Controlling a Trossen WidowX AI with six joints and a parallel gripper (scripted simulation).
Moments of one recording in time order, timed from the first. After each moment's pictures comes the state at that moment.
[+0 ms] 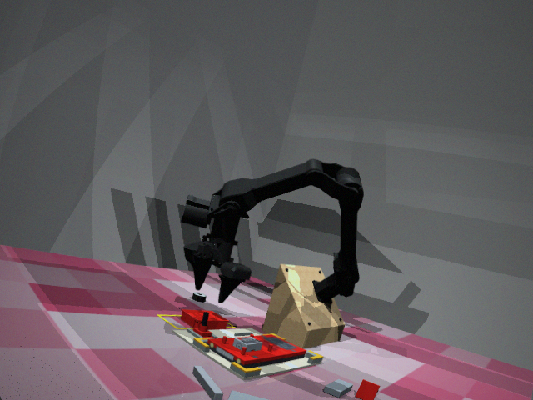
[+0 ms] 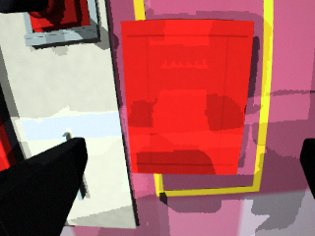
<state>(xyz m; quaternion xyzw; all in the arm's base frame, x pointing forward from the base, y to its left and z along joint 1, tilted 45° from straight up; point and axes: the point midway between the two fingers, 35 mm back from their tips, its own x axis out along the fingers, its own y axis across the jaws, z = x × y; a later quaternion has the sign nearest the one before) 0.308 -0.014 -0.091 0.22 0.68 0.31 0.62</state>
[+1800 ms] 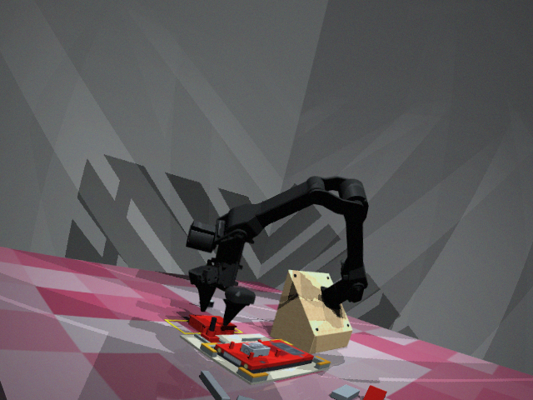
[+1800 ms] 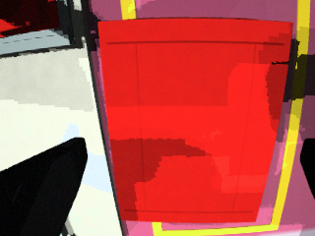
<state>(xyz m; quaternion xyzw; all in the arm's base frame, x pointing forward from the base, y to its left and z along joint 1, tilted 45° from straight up) 0.301 0.018 -0.122 0.22 0.68 0.31 0.62</state>
